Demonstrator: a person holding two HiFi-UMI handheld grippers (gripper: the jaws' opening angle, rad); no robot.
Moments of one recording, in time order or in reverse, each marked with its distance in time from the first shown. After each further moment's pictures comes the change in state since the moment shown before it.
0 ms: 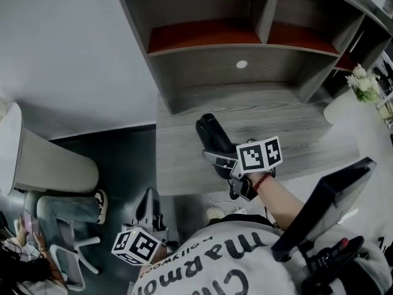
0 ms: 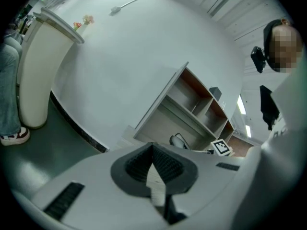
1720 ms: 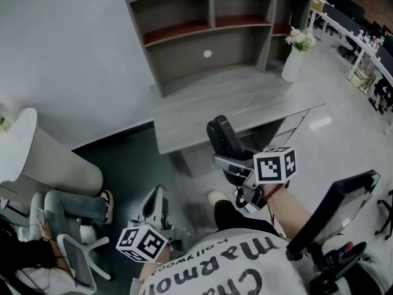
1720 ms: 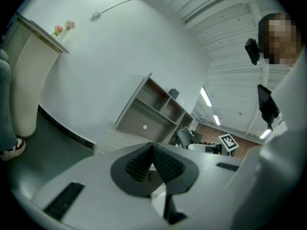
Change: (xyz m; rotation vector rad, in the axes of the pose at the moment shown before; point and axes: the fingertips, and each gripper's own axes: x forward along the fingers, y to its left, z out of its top) left arm -0.219 -0.036 -0.047 0.150 0.047 -0.292; right arm -0.154 0.179 -0.182 -0.063 -0.303 -0.088
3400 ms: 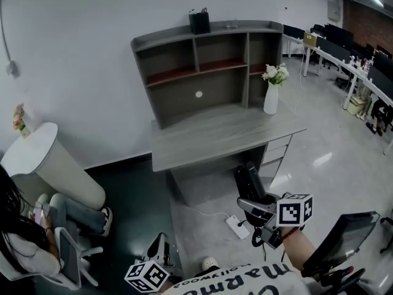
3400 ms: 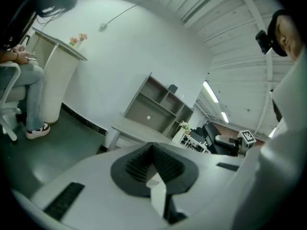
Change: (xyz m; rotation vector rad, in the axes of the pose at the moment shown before) left arm -0.134 -0.082 -0.118 -0.011 0.025 0.124; right arm -0.228 0.023 -0.067 -0.007 -0.113 -0.025
